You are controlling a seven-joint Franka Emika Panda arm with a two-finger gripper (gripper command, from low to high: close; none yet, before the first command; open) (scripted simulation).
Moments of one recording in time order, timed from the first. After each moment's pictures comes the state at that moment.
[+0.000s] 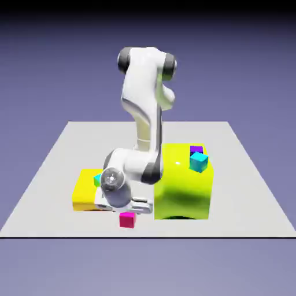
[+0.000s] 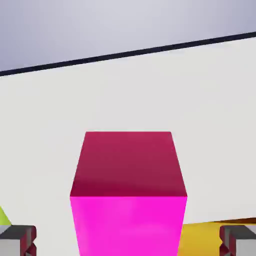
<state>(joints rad) 0.07 0.65 -0.23 -1.97 0.15 2.03 0.67</state>
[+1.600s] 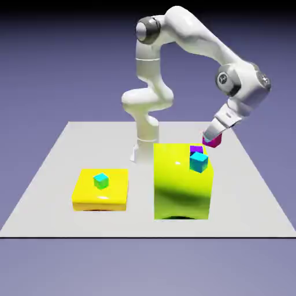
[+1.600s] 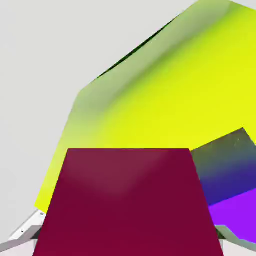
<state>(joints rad) 0.36 0.00 0.32 -2.11 -0.12 1.55 0.58</state>
